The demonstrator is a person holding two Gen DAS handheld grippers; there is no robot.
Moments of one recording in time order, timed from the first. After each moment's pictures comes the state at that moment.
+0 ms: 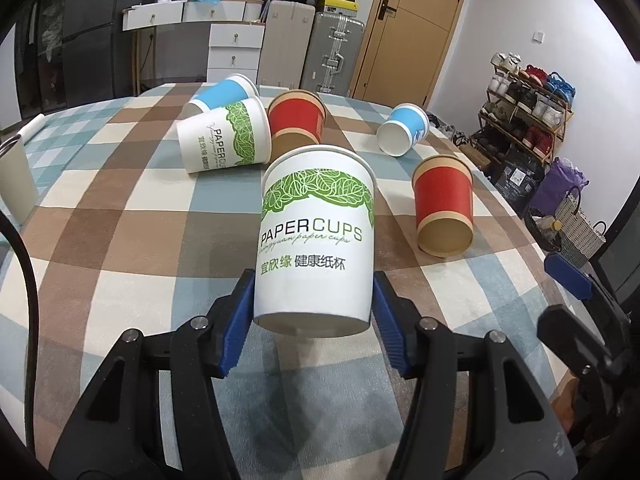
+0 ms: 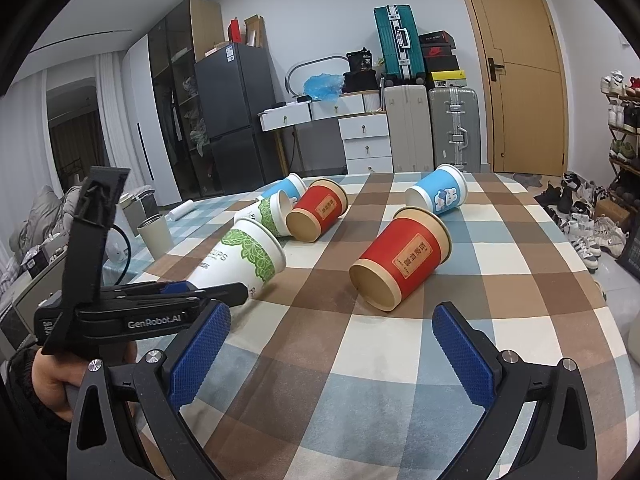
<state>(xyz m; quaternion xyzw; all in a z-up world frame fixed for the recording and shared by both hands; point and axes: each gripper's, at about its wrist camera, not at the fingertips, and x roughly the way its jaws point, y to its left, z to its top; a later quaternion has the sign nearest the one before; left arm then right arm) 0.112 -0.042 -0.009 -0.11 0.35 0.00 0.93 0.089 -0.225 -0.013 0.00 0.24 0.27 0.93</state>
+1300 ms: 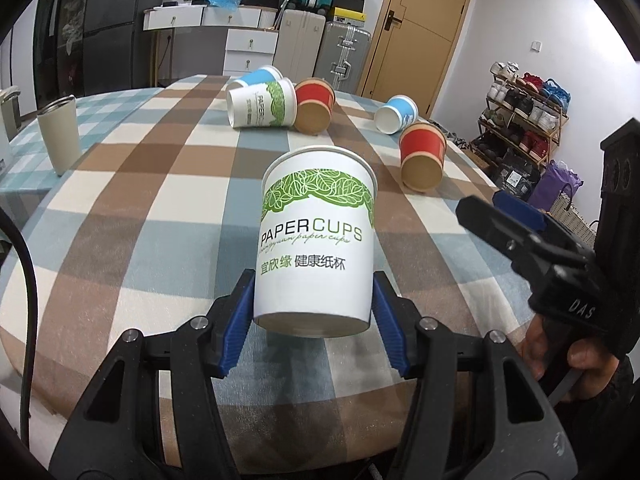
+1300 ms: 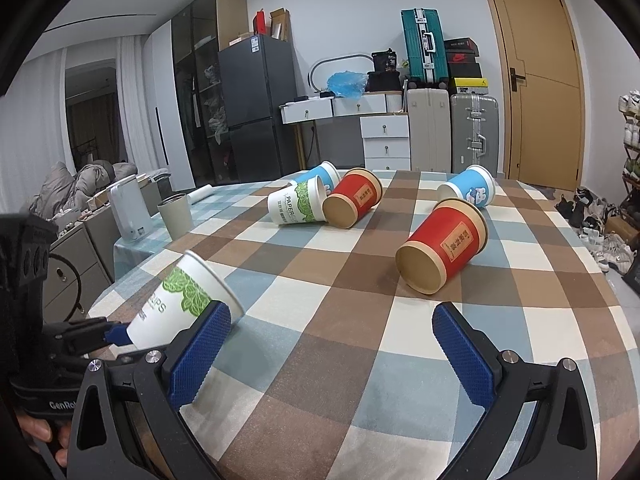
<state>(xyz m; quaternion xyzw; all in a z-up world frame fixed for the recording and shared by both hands) -0.031 -0.047 -0.019 -0.13 0.35 0.01 0.93 0.060 -0.196 -0.022 -0.03 0.24 0.29 0.93</state>
